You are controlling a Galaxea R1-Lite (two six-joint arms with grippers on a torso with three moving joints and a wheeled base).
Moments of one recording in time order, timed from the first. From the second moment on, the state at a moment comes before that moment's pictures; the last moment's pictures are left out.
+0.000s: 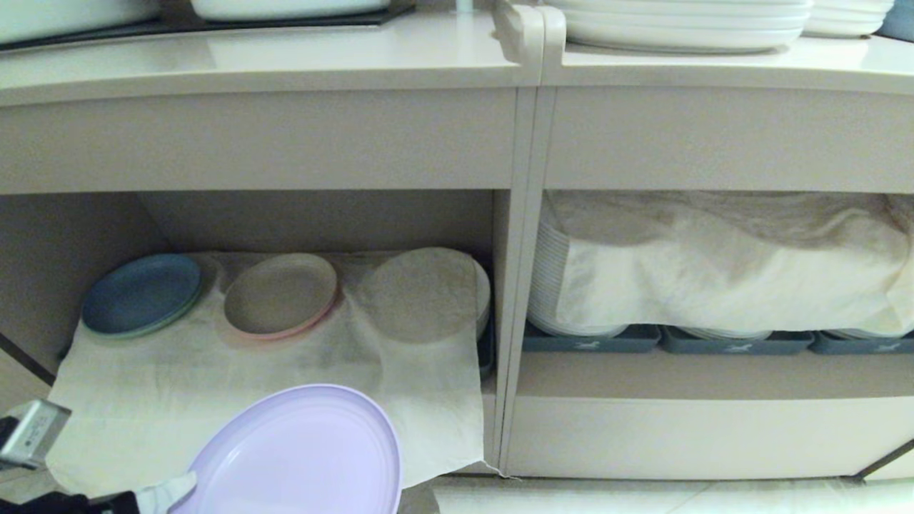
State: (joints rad) left arm -0.18 0.92 -0.20 -0.14 -0.06 -0.43; right arm 0.00 0.00 0.00 -0.01 -0.06 0.09
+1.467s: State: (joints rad) left arm -0.18 0.92 -0.21 -0.14 -0.06 -0.50; right arm 0.00 0.00 0.00 -0.01 -0.05 0.09
